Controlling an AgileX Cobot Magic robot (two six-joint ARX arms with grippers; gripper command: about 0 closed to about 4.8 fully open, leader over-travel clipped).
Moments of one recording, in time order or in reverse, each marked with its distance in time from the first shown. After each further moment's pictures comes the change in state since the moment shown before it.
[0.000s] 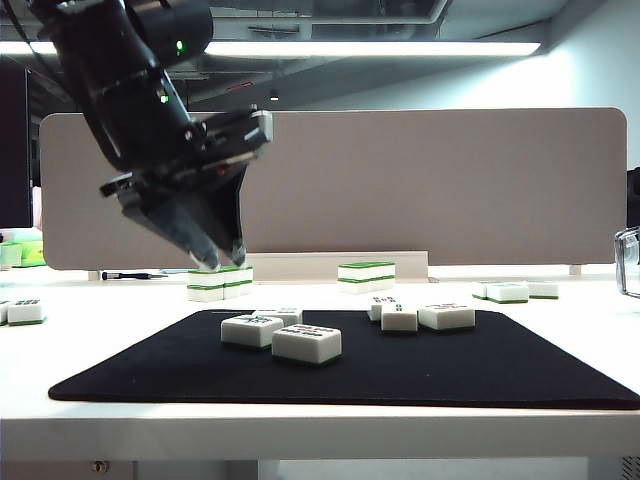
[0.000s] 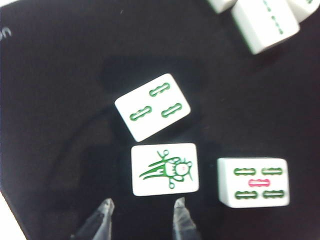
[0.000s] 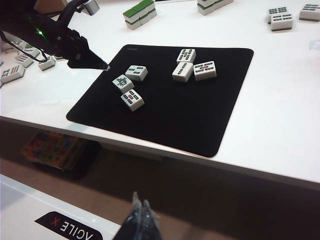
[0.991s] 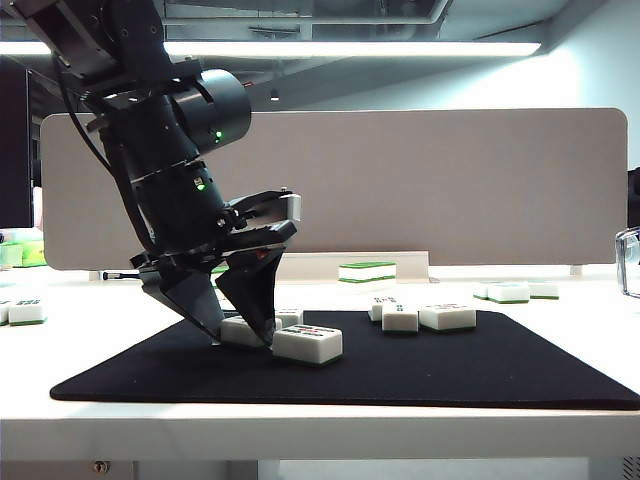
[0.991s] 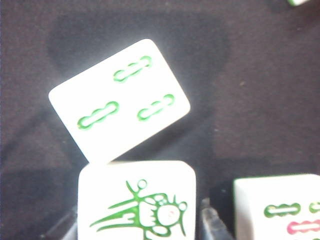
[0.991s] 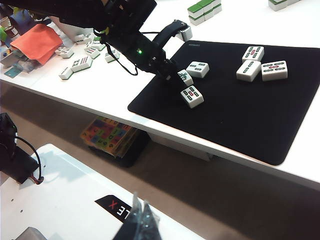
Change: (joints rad) left arm -0.037 0.197 0.006 0.088 0.008 -0.003; right arm -0.001 0.000 0.000 0.000 -0.225 -0.002
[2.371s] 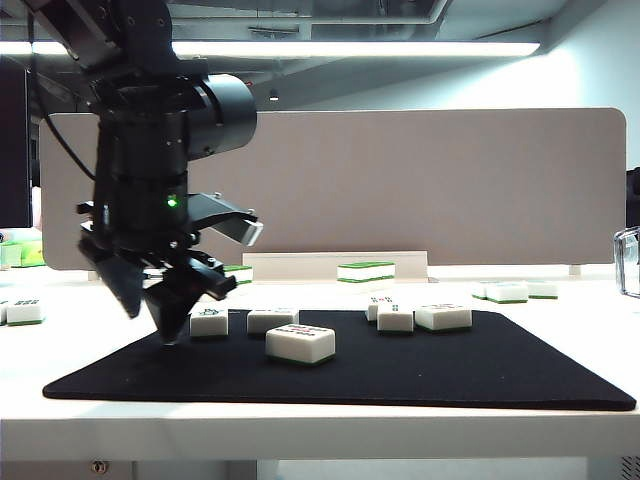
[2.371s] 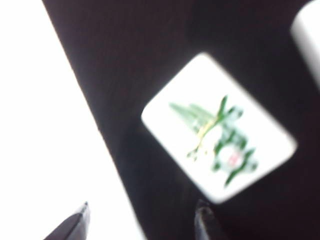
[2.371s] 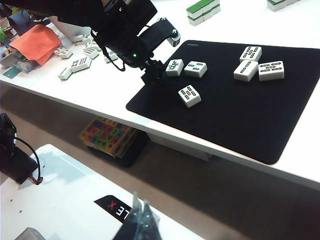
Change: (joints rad) left arm -0.011 -0.012 0.013 -0.158 -0.552 0.065; right arm 0.000 0.000 0.000 0.000 0.002 0.000
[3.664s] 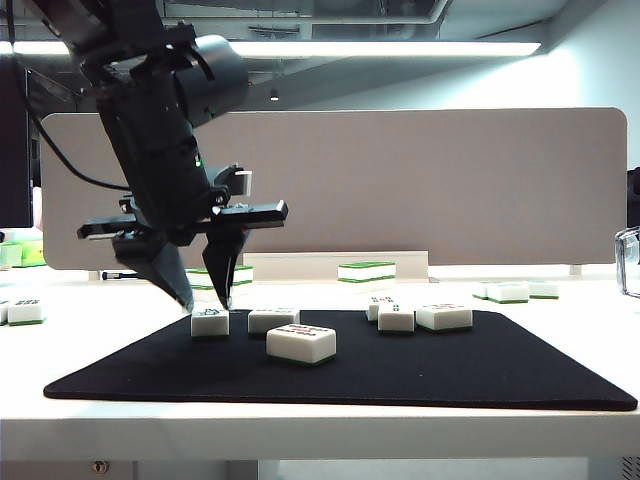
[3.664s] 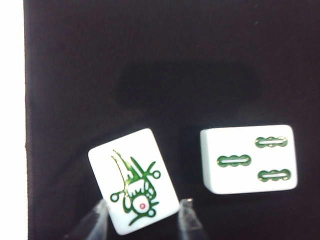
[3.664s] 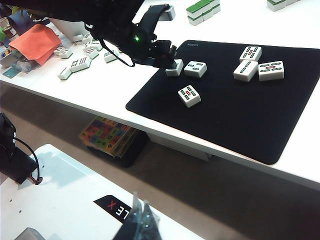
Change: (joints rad) left arm 0.005 -0.053 -0.014 0.154 0.251 -0.465; right arm 0.000 0.000 0.000 0.000 0.002 0.000
